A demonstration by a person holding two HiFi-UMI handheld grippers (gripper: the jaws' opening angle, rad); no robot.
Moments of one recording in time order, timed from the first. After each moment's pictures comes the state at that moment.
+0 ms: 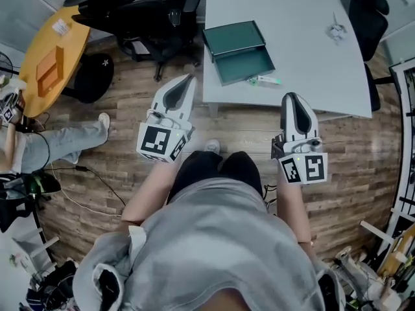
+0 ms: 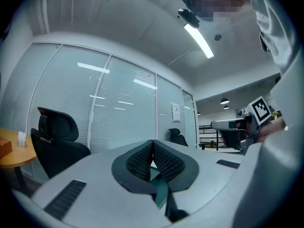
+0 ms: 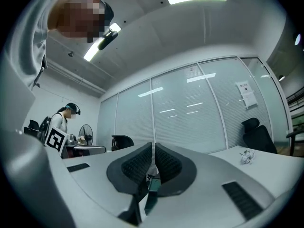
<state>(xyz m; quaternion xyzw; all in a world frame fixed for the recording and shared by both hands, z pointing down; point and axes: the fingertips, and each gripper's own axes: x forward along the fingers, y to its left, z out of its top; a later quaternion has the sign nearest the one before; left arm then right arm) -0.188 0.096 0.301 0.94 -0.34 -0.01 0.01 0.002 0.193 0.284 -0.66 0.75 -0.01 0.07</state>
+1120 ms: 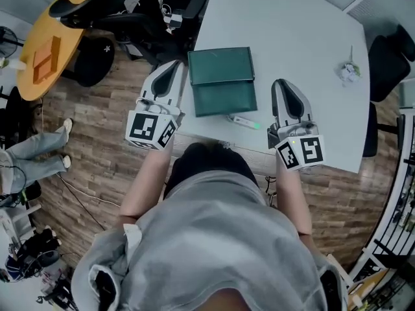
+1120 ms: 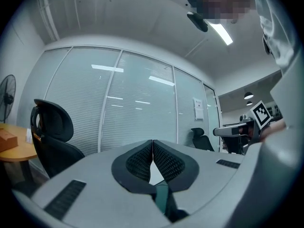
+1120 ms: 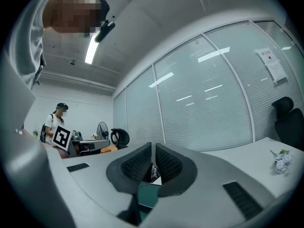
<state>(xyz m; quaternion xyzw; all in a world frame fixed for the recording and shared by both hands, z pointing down) -0.044 -0.102 0.323 0.90 -0.45 -0.01 0.02 0.167 -0.045 0.324 -0.55 0.83 -0.06 0.05</state>
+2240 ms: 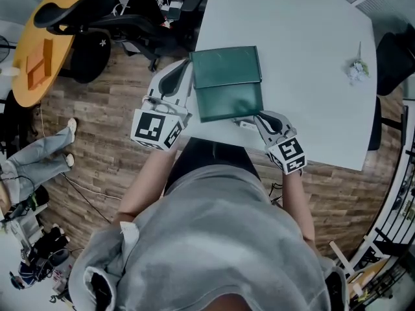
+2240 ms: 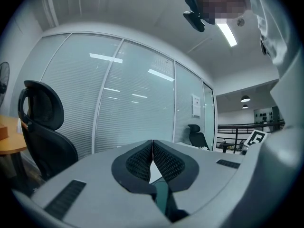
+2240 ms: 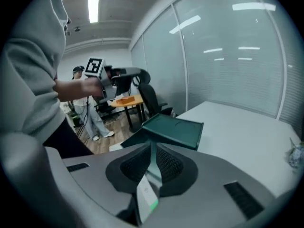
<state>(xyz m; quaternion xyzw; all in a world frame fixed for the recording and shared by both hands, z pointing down) -0.040 -0.163 0.360 0.91 -0.41 0.01 0.06 0.115 -0.028 0.517 -0.38 0.87 -0.18 -0.24</state>
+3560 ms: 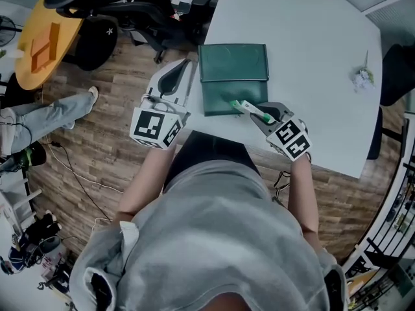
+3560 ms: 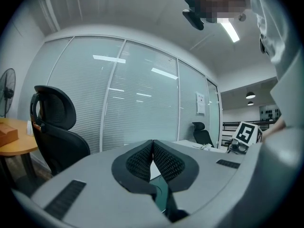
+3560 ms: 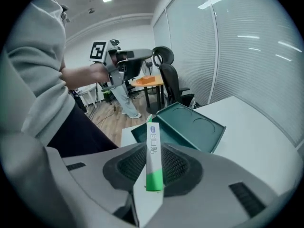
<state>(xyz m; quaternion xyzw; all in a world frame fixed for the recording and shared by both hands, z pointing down) -0.064 -0.144 0.367 0.89 -0.44 0.02 0.06 0.091 -0.028 0.525 -0.23 0.88 -0.17 -0.37</state>
